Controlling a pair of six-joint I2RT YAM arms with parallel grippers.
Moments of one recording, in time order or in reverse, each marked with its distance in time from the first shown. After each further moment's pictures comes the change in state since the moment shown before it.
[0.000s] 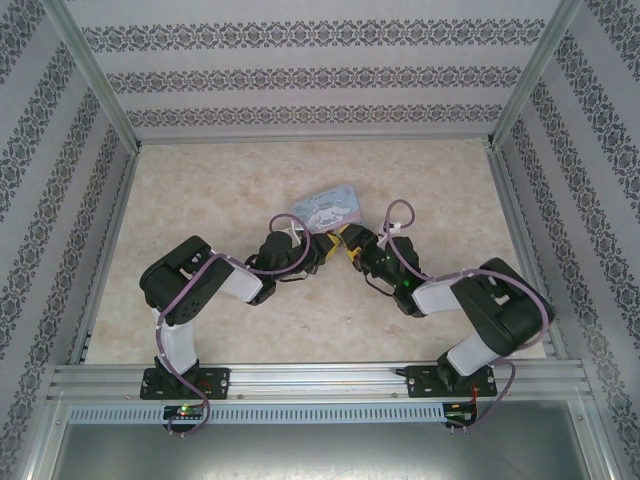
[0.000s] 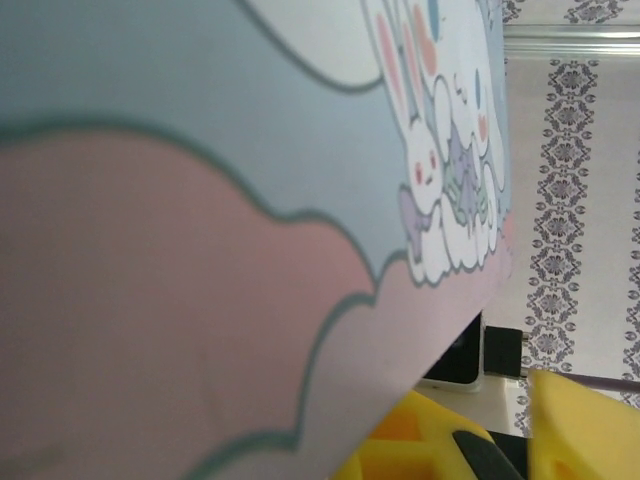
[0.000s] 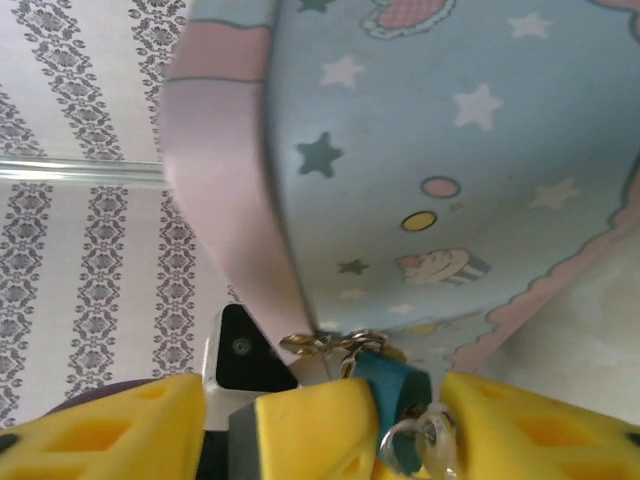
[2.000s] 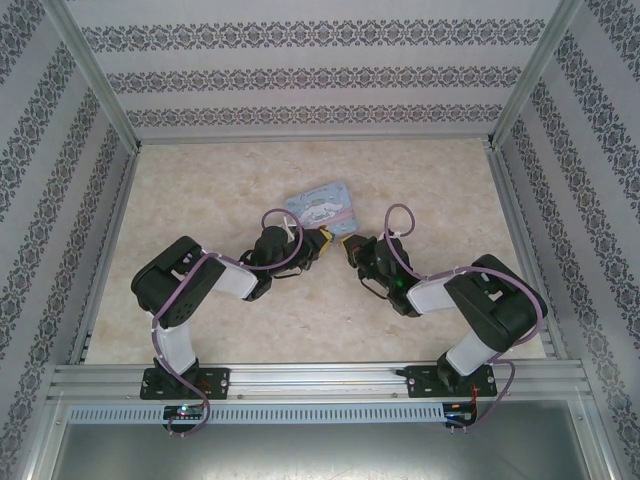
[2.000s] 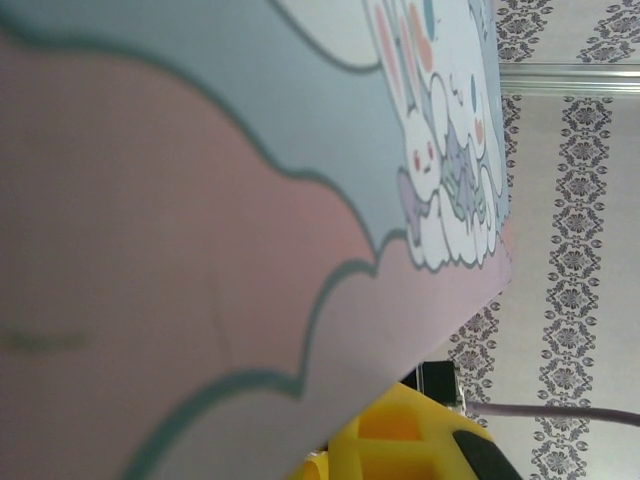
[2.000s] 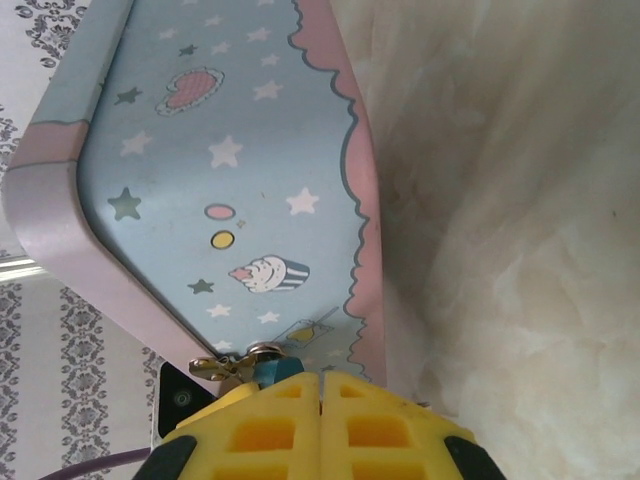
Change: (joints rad) left arm 0.035 -0.046 0.002 -0.088 -0.016 0.011; right arm 0.041 0.069 0.035 -0.063 0.138 0.186
